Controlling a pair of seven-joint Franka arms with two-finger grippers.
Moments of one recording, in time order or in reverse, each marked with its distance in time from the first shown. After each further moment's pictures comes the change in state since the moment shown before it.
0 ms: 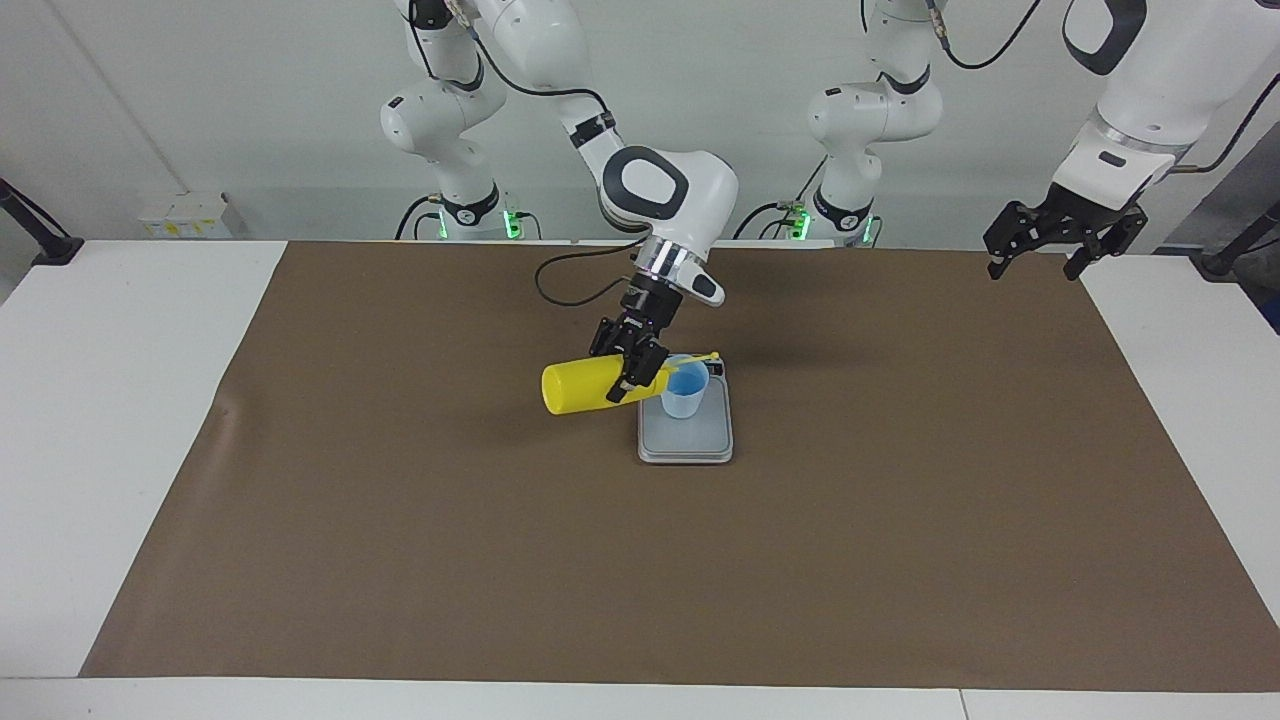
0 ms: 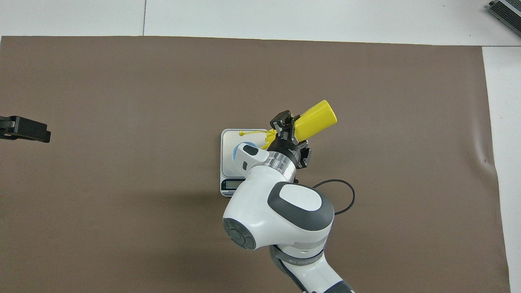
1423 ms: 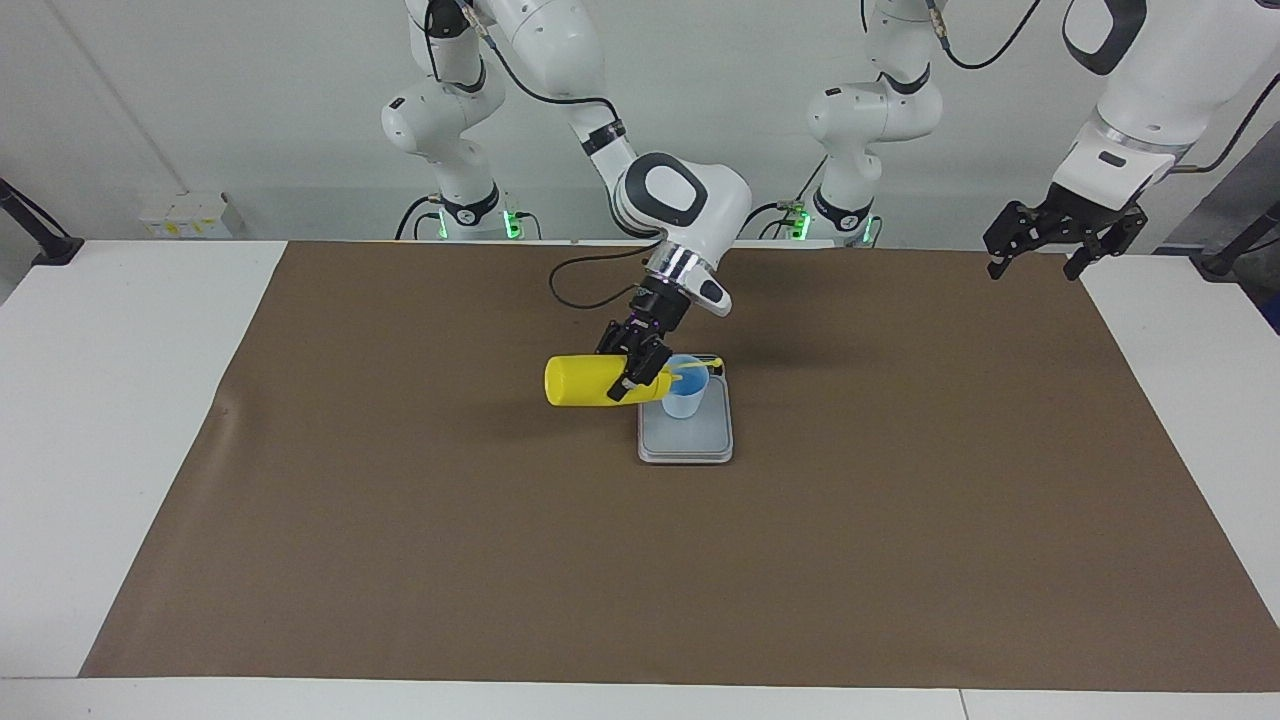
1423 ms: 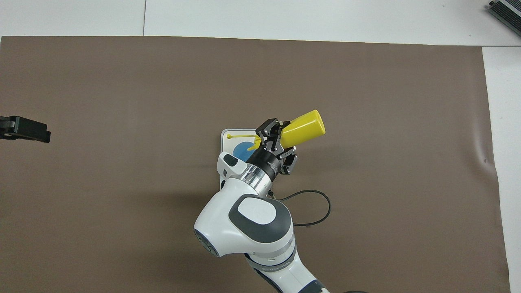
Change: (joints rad) left arm 0.000 0.000 0.000 0.000 0.000 0.000 0.000; right arm 0.037 0.029 -0.001 0.011 -0.043 -0.092 0.164
